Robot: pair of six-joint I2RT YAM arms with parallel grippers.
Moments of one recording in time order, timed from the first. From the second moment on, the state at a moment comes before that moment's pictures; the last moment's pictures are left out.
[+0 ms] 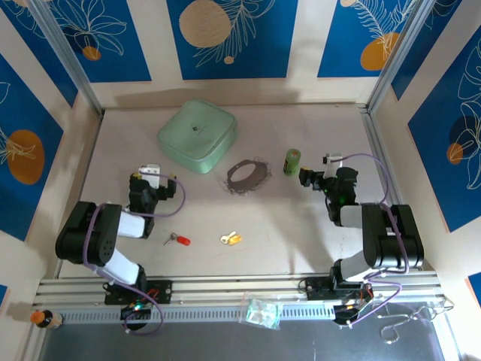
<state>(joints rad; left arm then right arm) -0.10 1.54 0.27 0.96 -0.11 0.08 -0.01 1.44 0.36 0.71 -0.19 0.09</state>
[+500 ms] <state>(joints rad) -0.10 0.92 0.40 0.37 -0.15 -0.15 0.20 0.83 0.47 -0.03 -0.14 0.36</state>
